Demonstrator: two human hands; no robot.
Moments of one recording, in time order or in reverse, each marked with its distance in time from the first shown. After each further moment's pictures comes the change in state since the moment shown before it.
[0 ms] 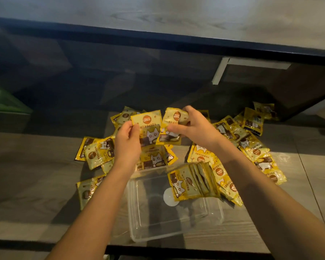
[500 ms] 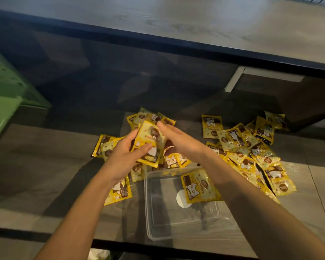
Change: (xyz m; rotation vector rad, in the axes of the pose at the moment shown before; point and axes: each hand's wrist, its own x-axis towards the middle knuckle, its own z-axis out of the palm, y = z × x) left_hand -0.006 -0.009 -0.080 -0.087 -0.458 -0.055; right_hand 0.010 -0.029 0.082 0.211 -0.318 0.077
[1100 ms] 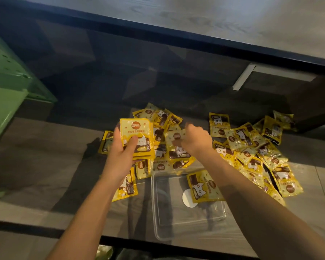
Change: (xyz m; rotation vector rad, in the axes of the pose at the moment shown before) left_hand -0.008 -0.013 -0.013 -0.082 0.337 -0.061; right_hand 0.028 0.029 -0.010 -0.953 0.541 0.206
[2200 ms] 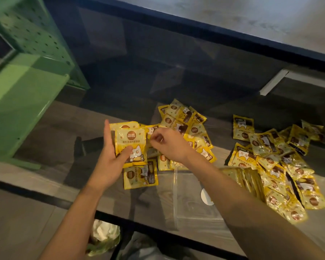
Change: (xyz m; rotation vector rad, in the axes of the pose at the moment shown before) left_hand -0.025 -0.028 -0.091 0.088 0.016 0.082; right_hand -0.050 -0.107 0.020 0.387 -0.212 -0.533
